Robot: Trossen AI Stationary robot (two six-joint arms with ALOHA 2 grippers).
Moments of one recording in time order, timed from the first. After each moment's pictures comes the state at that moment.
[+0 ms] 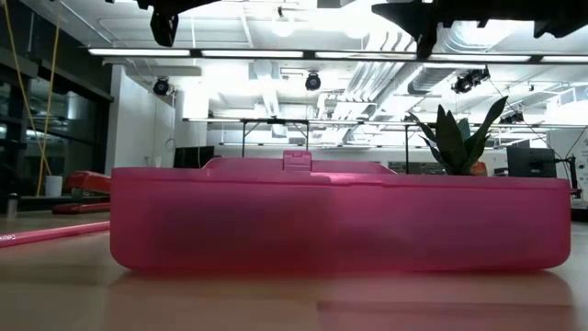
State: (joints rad) left arm -0.01 0.84 0.58 0.20 -0.33 -0.26; right arm 0.10 1.00 0.48 0.66 0.23 0.20
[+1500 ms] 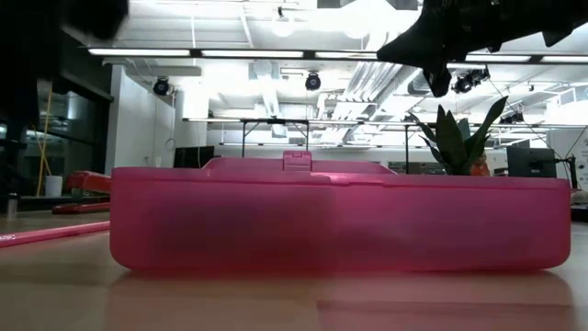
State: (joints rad) left arm -0.56 1.52 0.95 -0.57 -0.24 -1.60; right arm 0.10 1.00 0.49 0.31 0.26 0.45
